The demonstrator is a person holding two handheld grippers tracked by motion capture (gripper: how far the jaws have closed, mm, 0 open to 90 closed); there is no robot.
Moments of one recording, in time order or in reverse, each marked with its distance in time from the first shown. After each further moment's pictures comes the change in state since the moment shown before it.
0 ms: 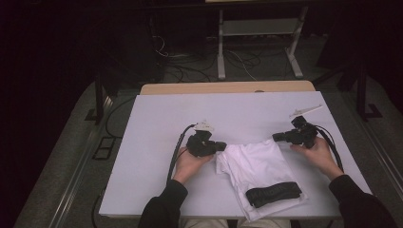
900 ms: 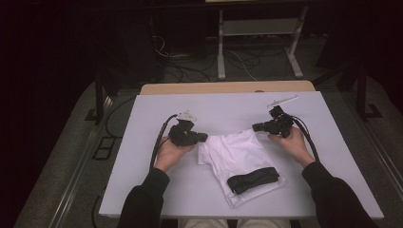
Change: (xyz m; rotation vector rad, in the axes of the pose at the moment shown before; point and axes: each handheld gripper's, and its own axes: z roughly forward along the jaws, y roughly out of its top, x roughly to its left) left arm 0.048 0.009 -0.036 0.065 0.080 0.042; right arm 0.016 0.048 0.048 -0.038 0.012 0.017
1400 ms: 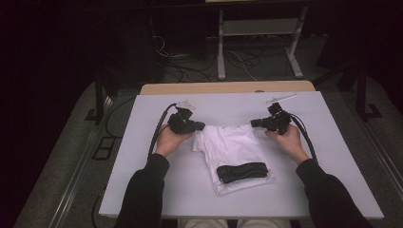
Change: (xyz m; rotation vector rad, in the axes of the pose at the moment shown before) left arm 0.036 0.021 0.010 -0.016 0.041 0.013; right arm -0.004 0.007 0.005 -0.049 -0.024 0.028
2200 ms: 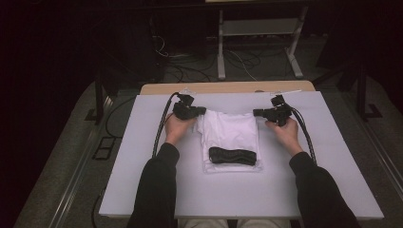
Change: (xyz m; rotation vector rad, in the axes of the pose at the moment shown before) left arm 0.043 0.020 0.033 -0.097 0.086 -0.101; right arm -0.029 0.015 0.008 -0.122 -0.062 0.079
